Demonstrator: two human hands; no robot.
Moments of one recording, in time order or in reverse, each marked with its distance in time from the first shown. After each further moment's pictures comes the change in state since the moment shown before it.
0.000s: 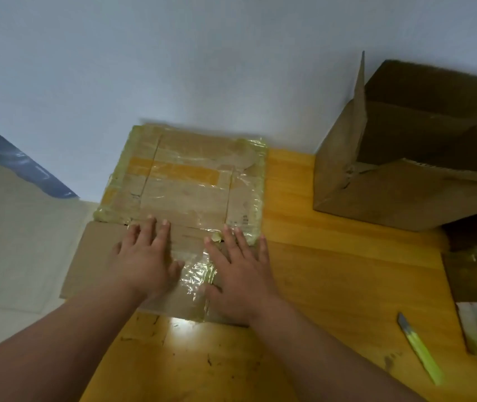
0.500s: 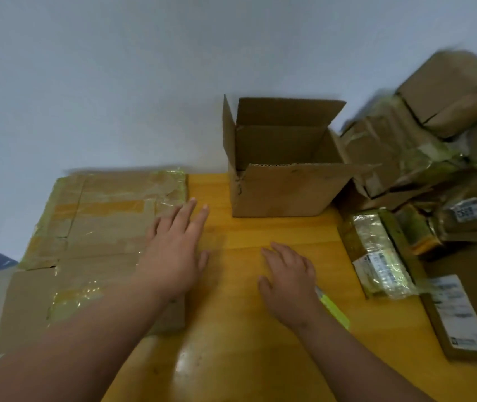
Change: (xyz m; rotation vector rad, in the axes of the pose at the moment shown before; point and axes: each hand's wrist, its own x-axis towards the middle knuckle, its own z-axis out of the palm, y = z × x) left_hand -0.056 0.172 -0.080 -0.029 0.386 0.498; right_hand -0.156 0.112 -0.074 0.180 0.264 0.512
